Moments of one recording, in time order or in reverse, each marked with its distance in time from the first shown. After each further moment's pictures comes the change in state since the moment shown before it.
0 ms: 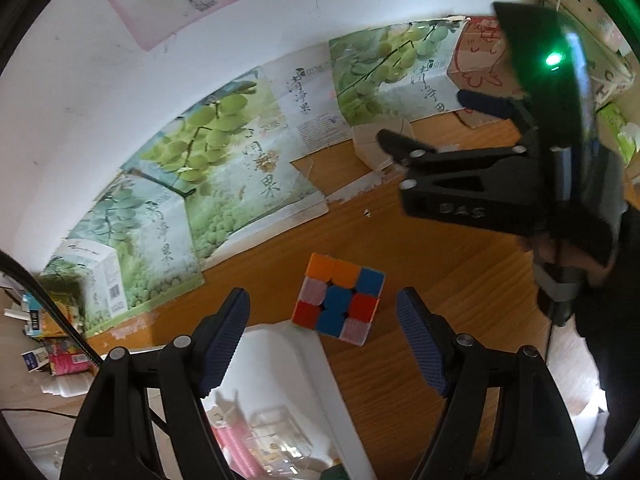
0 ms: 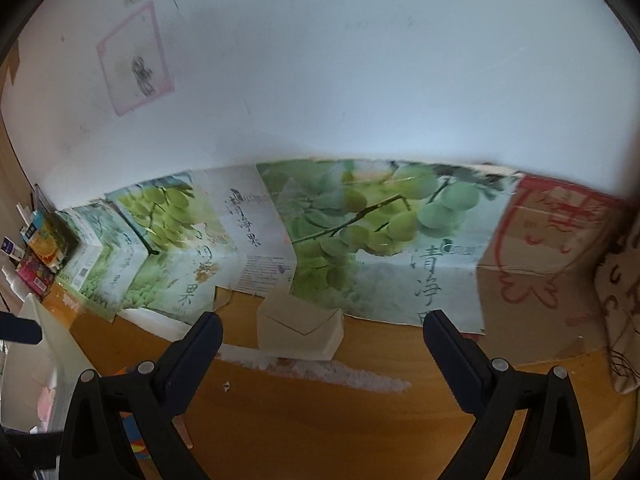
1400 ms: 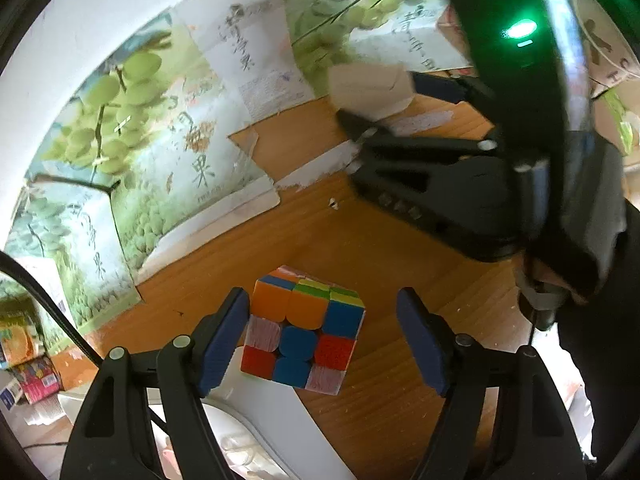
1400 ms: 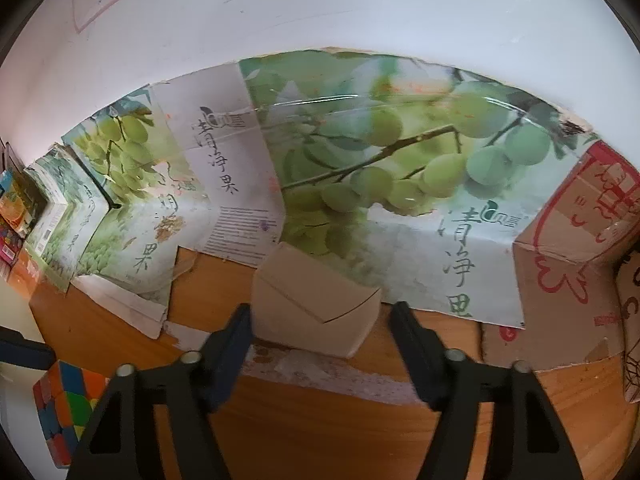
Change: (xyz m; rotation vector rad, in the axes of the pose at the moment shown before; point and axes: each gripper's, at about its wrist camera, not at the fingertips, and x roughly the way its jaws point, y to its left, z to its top) left arm 0.070 -0.007 0.023 0.038 0.194 -0.116; right arm 0.060 0.026 -0.005 -0.047 0.150 -0.065
